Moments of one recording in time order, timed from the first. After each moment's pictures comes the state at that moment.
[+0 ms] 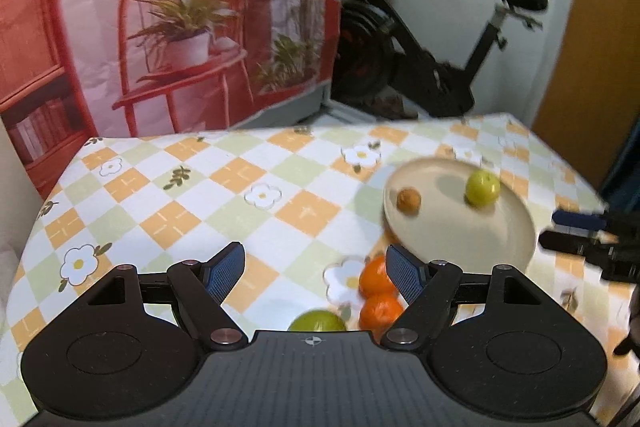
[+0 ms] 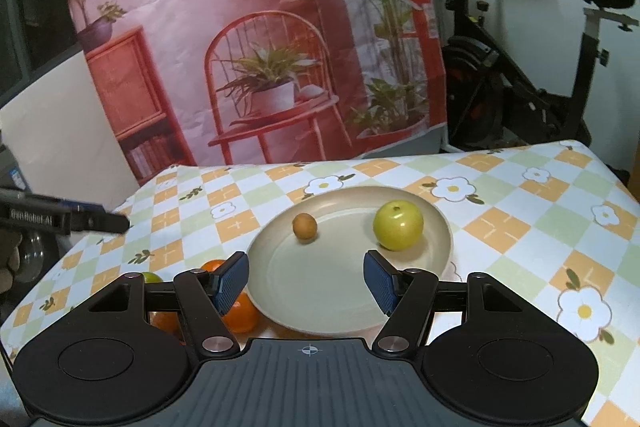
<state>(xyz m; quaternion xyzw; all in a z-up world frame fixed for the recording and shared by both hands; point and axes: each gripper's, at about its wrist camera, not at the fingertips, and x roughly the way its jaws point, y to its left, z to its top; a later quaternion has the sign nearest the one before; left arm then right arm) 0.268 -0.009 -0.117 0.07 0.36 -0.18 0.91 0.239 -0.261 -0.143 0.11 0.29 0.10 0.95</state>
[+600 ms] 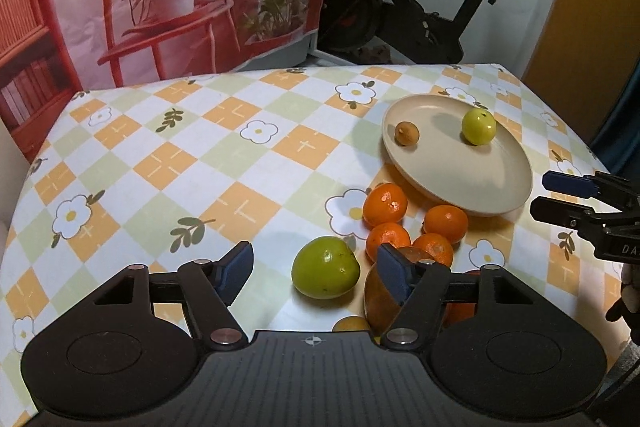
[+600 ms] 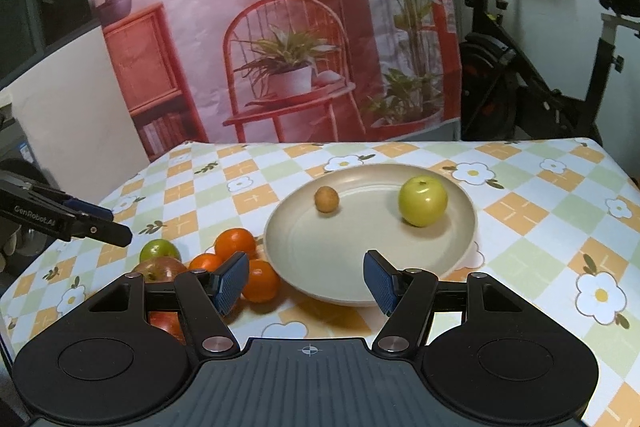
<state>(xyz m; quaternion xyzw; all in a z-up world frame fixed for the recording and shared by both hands) 0.263 0.009 -0.131 0.07 0.42 -0.20 0.88 0.230 -0.238 -0.153 0.08 0.30 0.13 0.94</state>
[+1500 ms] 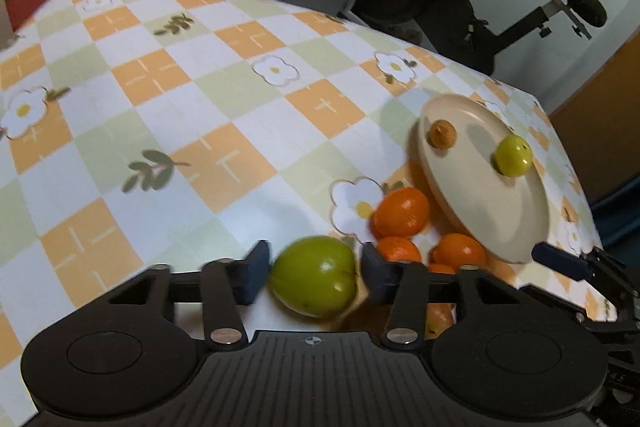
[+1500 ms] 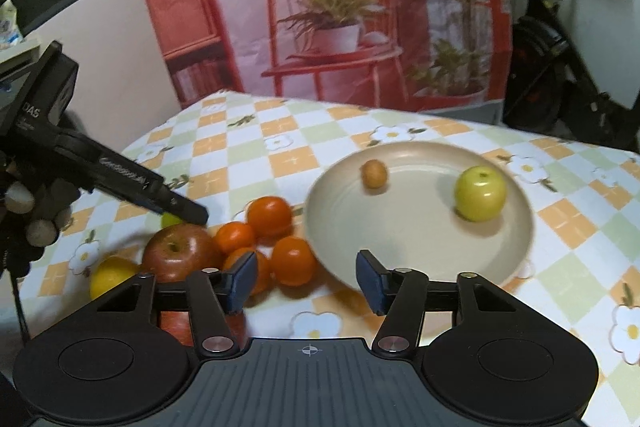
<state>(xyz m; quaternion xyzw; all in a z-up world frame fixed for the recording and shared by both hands) 0.311 0.007 -0.182 -0.08 0.50 -0.16 0.84 0.257 -0.209 -0.156 0.03 0.37 0.19 0.91</state>
